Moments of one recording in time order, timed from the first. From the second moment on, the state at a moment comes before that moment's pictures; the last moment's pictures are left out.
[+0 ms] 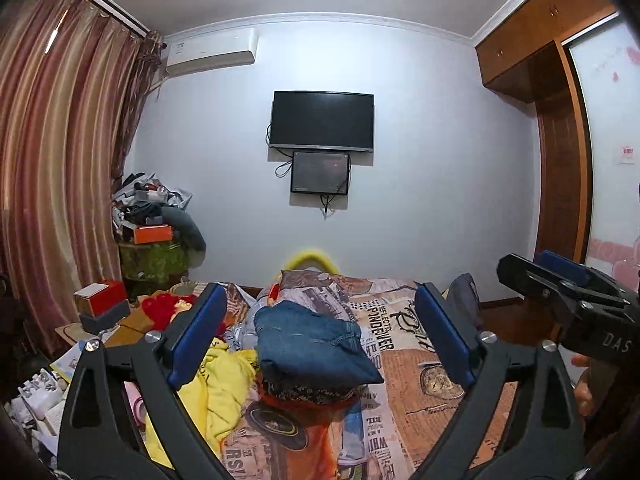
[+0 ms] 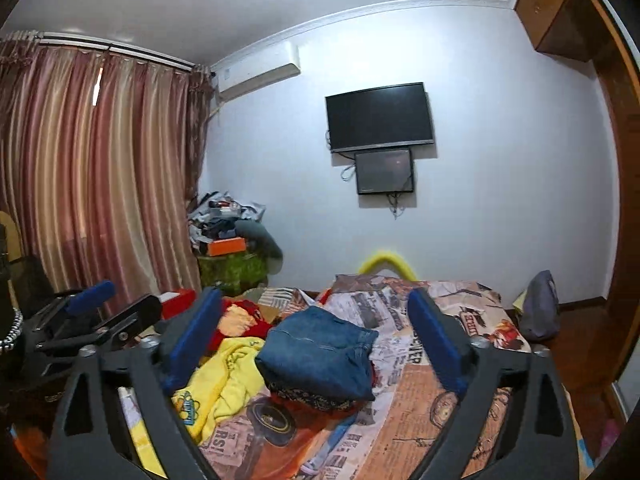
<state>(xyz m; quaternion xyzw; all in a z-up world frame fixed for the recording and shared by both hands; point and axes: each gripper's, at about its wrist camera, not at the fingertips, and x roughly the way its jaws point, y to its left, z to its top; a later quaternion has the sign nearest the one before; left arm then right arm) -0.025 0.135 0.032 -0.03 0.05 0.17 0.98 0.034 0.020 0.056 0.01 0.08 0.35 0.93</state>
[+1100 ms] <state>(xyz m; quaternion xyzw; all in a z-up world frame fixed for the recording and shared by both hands) -0.018 0.138 0.005 -0.04 0.09 0.18 0.98 0.031 0.000 0.041 0.01 0.11 0.33 0.94</state>
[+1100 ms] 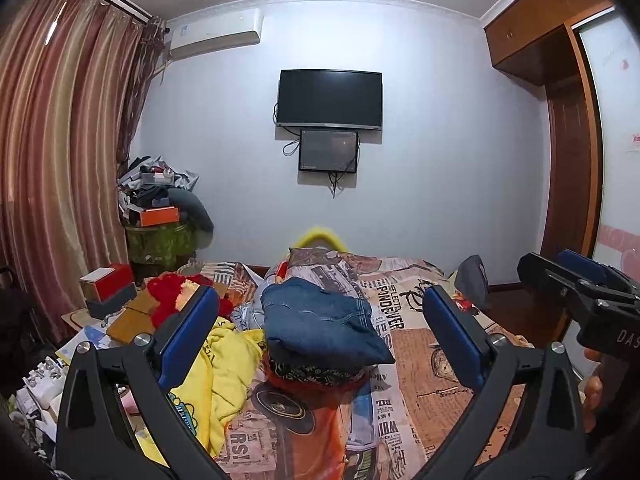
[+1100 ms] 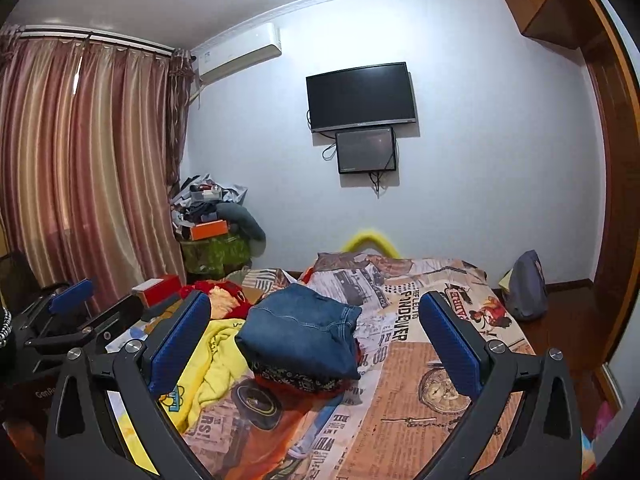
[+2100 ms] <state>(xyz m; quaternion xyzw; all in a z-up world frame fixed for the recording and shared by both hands) -0.008 0.152 0.003 -0.06 0.10 0.16 0.98 0.035 -0.001 0.043 0.01 0.13 0.33 0.93</state>
